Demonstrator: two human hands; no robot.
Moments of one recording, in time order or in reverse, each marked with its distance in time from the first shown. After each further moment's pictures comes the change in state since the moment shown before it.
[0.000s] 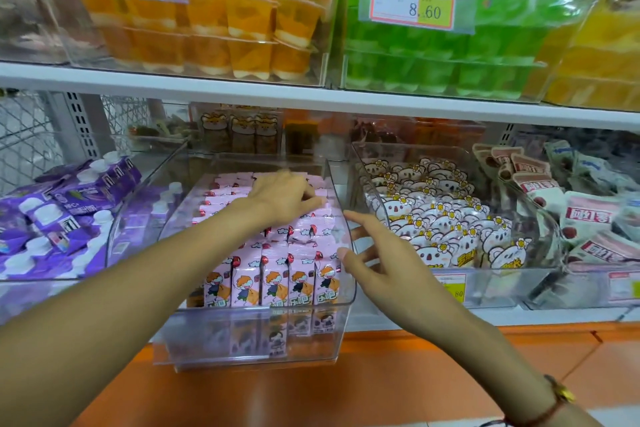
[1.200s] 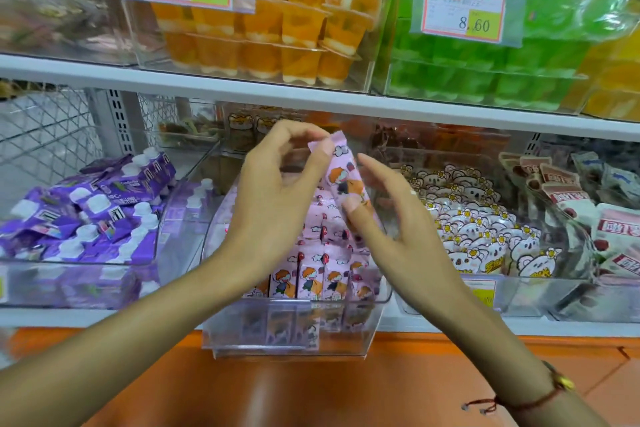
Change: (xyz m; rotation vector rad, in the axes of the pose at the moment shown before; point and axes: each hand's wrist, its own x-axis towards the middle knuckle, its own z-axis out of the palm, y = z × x) left_hand -0.111 0.028 -0.050 -1.033 0.756 0.159; right_hand 0.014 -0.050 0.012 0.151 0.268 -0.221
